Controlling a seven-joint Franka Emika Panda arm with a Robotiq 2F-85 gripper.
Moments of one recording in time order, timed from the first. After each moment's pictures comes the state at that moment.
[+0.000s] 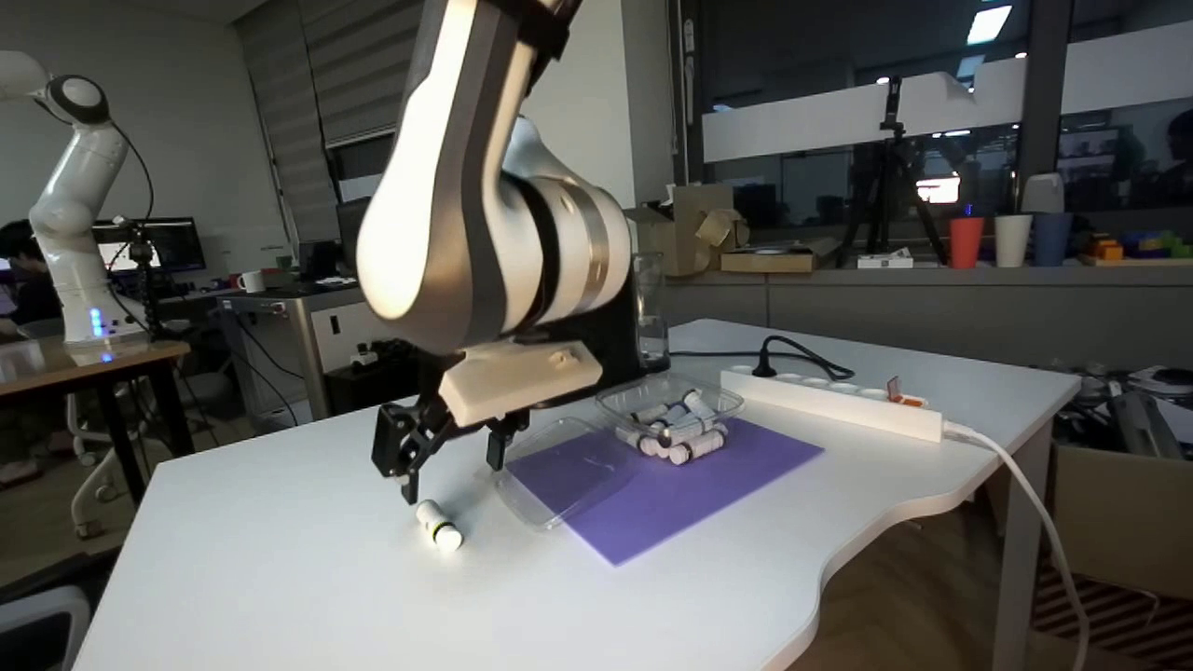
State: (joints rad) arm 0.25 0.69 0.11 -2.02 -0.07 3.05 0.10
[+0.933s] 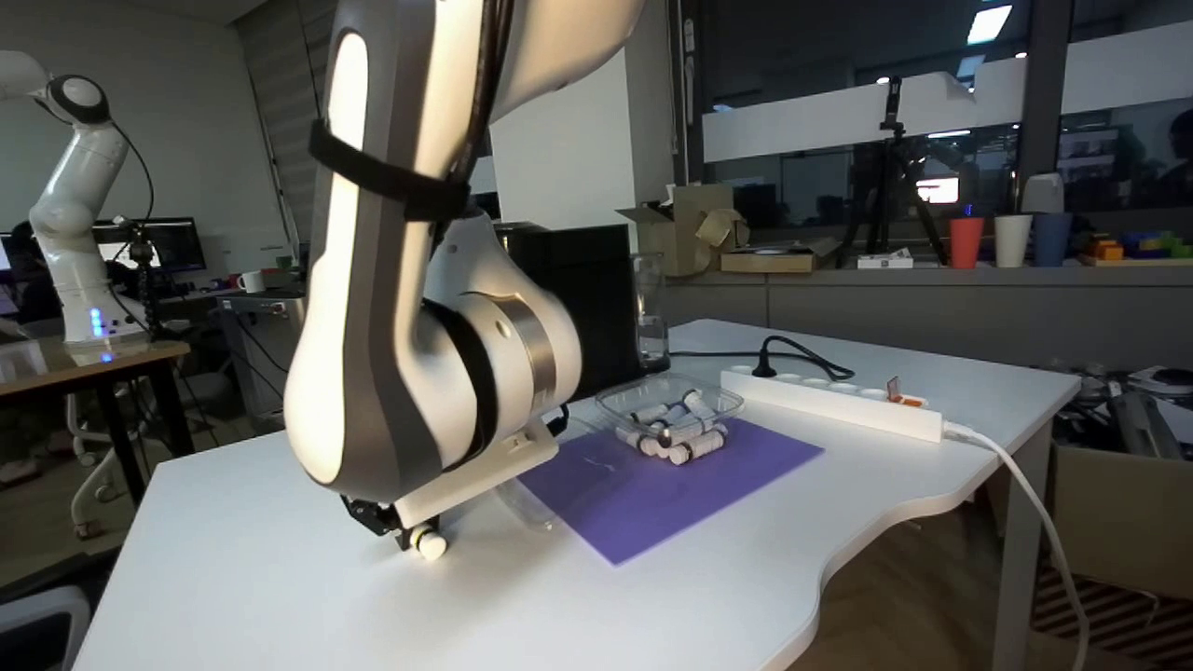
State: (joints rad) arm 0.52 0.88 -0.07 -1.88 0.08 3.20 0.11
